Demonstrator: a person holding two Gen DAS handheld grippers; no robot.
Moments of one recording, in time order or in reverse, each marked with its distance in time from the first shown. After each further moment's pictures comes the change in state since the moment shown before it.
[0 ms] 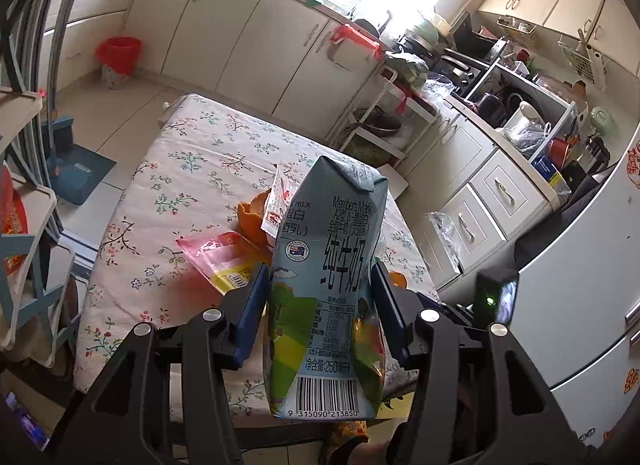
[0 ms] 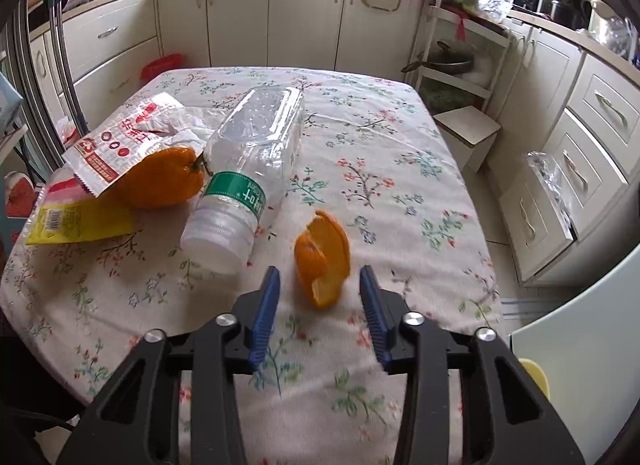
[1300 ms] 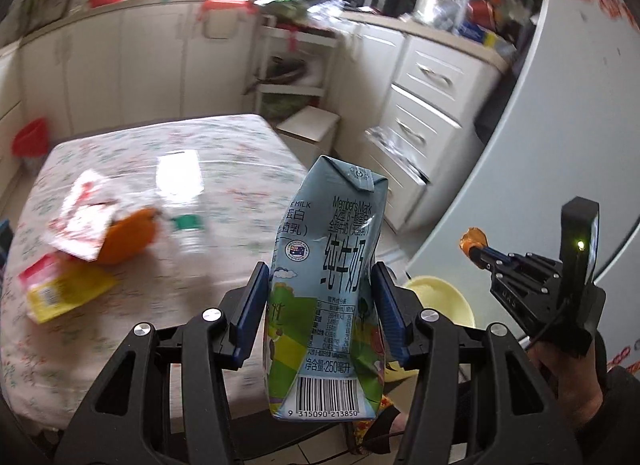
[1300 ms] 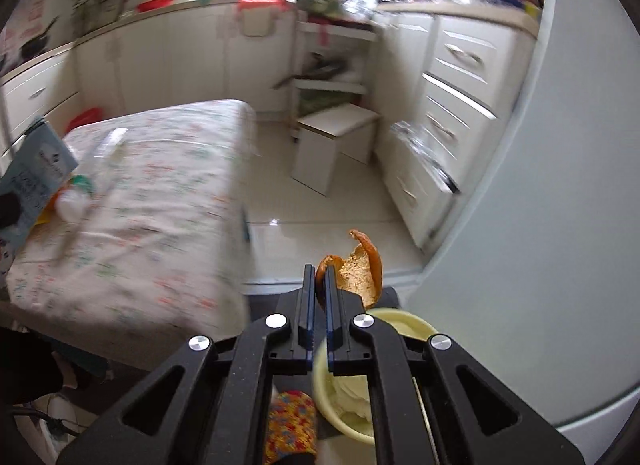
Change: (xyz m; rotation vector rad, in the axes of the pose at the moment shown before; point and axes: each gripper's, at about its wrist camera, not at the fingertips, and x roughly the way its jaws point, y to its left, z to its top) left arm 0.090 -0.203 -0.089 0.451 0.138 -0.055; right arm -0.097 -0.179 -0.095 0.230 -0.103 -0.243
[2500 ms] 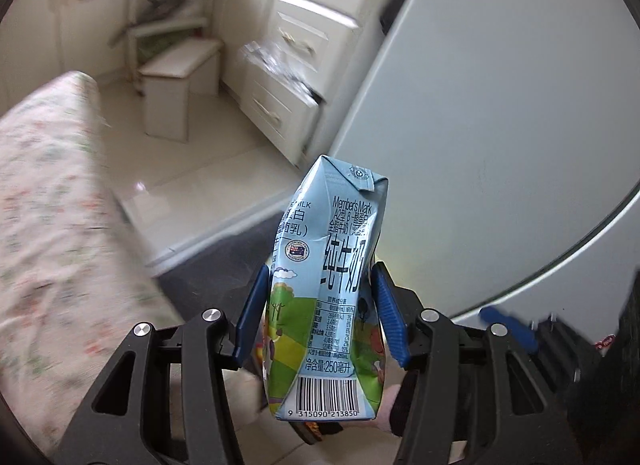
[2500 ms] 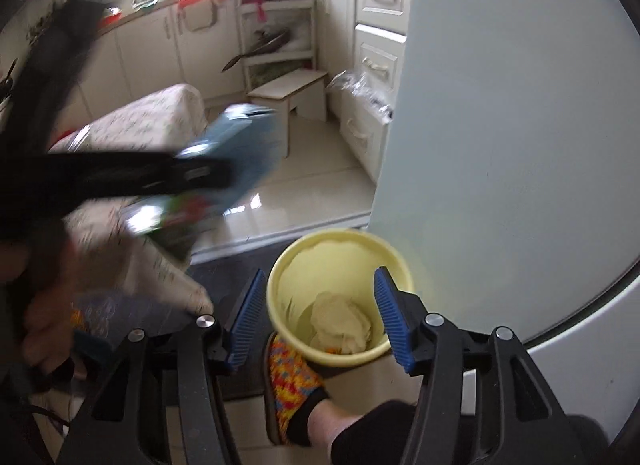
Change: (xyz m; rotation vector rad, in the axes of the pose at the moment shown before) left arm 0.165 -0.183 0.002 0.142 0.322 -0.273; right arm -0.046 -0.076 -0.074 0.157 0.106 -0.005
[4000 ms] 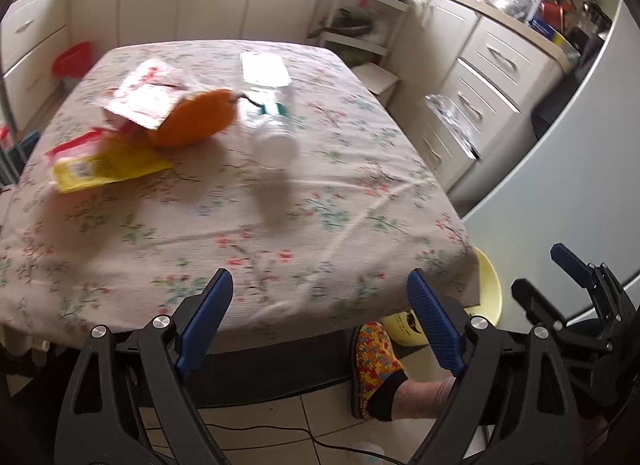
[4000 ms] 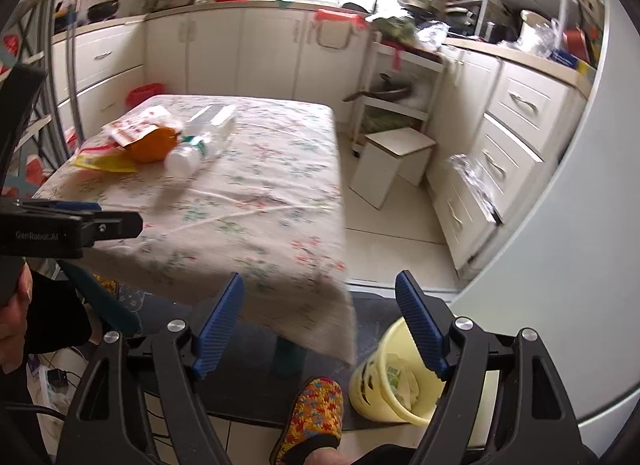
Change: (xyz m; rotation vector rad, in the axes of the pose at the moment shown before) left arm -0.191 0.178 -0.147 -0.398 -0.202 0.361; right arm -0.019 0.172 0.012 -0.374 -0.157 0.148
